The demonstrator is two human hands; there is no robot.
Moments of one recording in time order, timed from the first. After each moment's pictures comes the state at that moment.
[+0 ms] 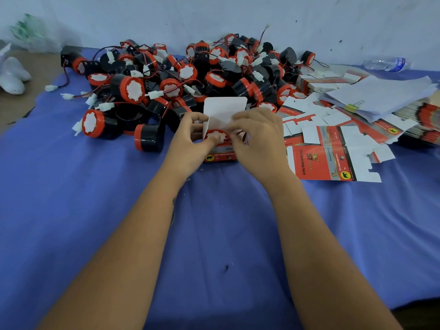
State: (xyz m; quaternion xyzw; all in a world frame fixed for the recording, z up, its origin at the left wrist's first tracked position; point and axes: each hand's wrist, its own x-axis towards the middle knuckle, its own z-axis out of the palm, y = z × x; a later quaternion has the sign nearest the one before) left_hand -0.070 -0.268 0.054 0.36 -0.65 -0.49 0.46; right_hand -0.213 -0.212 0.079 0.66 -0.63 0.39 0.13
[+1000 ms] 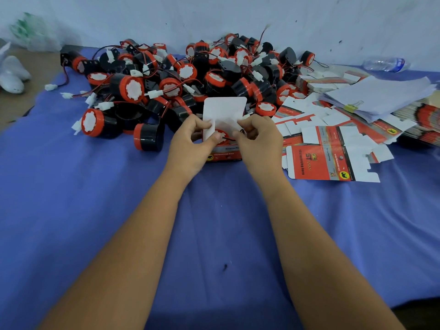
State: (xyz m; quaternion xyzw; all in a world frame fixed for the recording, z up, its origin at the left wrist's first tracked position) left_hand -0.077 -0.268 0.048 0.39 -0.66 -0.41 0.49; right_hand -0.211 -0.222 0.065 0.51 -0.67 0.54 -0.07
